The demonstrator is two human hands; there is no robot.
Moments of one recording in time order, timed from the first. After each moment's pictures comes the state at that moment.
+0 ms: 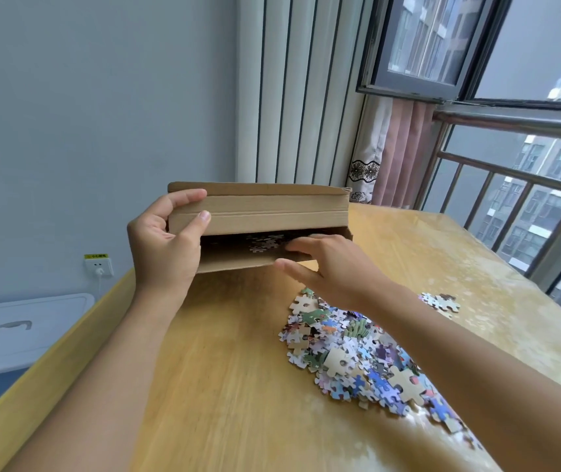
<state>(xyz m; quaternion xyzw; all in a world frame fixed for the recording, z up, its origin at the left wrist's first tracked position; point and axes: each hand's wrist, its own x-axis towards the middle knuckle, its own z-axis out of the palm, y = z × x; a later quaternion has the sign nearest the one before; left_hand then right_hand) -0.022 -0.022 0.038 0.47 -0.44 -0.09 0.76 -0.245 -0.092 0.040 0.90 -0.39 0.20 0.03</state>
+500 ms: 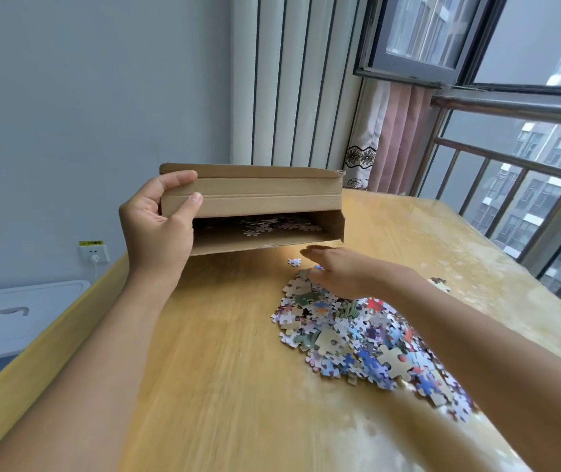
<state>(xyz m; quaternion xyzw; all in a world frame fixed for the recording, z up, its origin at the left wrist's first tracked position) -0.019 -0.026 0.033 0.48 -0.43 -0.10 0.76 -0.269 -0.103 0.030 0.88 -0.46 -0.03 -0.09</state>
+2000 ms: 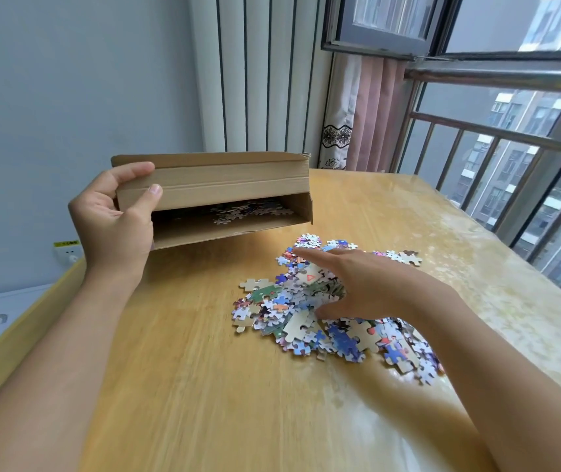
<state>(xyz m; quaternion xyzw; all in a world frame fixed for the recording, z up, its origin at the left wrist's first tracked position) -0.028 -0.023 0.031 0.50 -0.44 -0.07 0.74 -0.337 -0.050 0.026 0.89 -0.45 -0.02 -0.05</state>
